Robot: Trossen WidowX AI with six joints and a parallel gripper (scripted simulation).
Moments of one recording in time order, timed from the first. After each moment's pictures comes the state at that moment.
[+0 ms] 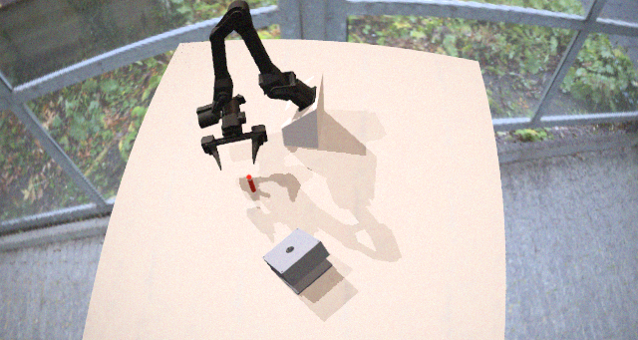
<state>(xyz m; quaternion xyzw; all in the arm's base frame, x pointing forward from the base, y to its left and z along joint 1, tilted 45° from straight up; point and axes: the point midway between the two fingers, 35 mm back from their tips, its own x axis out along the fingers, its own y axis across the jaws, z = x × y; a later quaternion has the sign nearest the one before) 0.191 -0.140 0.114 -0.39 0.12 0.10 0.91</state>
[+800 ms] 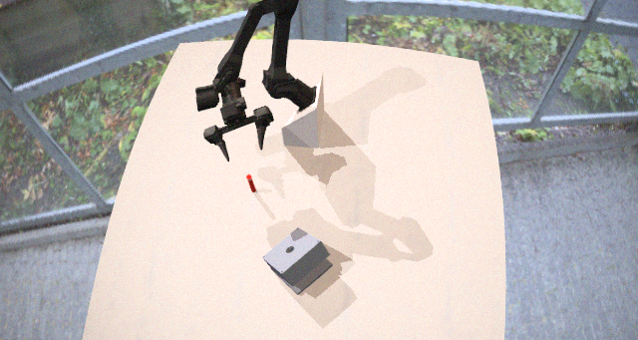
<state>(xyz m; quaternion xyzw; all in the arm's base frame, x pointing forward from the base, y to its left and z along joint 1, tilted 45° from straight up) 0.192 -0.081 0.136 -0.31 0.22 0.09 0.92</state>
